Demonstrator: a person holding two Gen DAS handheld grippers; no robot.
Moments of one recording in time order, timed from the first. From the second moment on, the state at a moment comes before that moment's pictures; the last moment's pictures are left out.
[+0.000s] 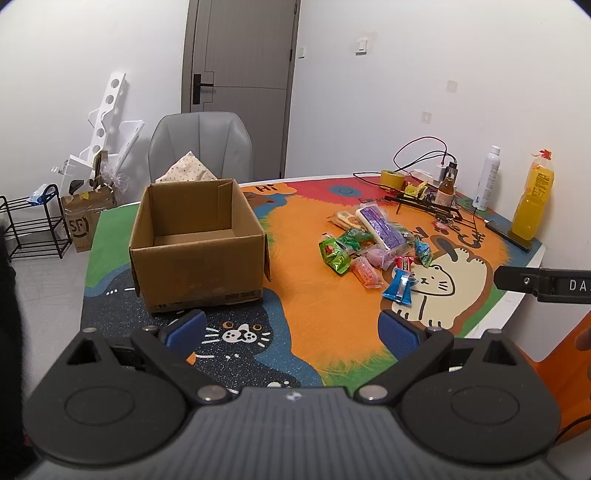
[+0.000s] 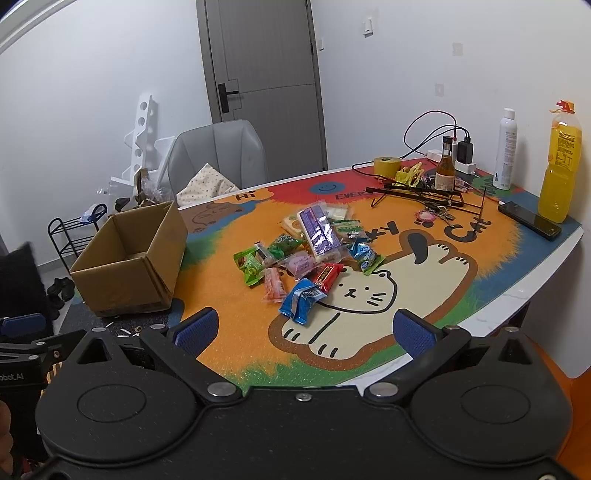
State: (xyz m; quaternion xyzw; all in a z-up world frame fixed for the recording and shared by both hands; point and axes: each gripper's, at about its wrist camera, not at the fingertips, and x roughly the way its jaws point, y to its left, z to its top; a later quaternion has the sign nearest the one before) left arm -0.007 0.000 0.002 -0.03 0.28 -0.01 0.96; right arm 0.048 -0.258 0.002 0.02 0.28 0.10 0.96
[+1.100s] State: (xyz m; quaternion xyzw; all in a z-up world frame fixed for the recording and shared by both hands) left arm -0.010 0.001 0.010 -0.03 0.27 -0.01 0.96; right arm 0.046 -0.259 0.005 0.01 0.27 0.10 0.96
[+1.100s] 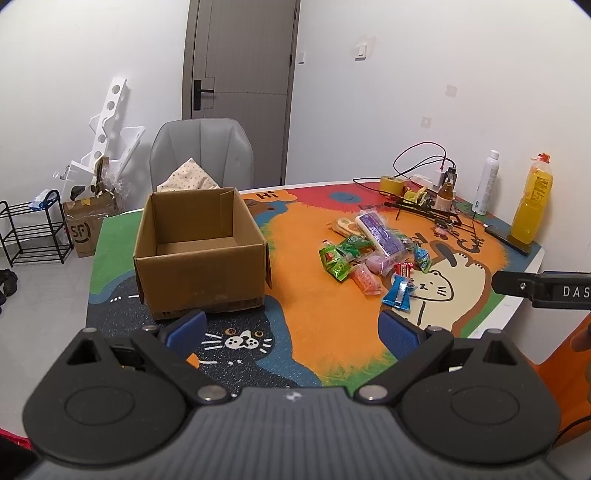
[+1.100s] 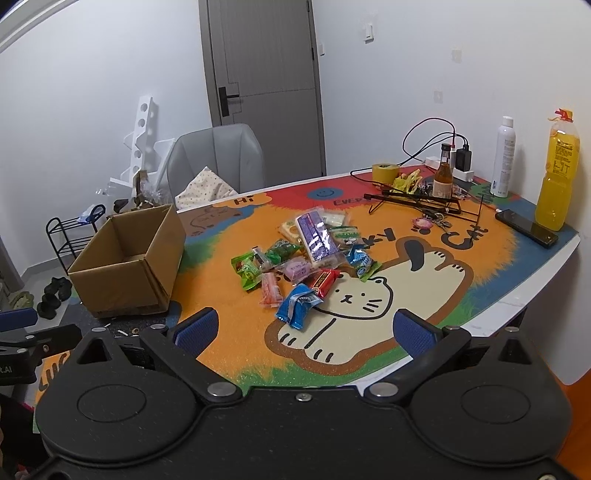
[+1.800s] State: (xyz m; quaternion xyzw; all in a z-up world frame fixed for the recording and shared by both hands) left arm -0.011 -0.002 0.011 -0.03 0.27 -0.01 0.96; right arm 0.045 -0.259 0.004 0.02 0.27 0.10 0.96
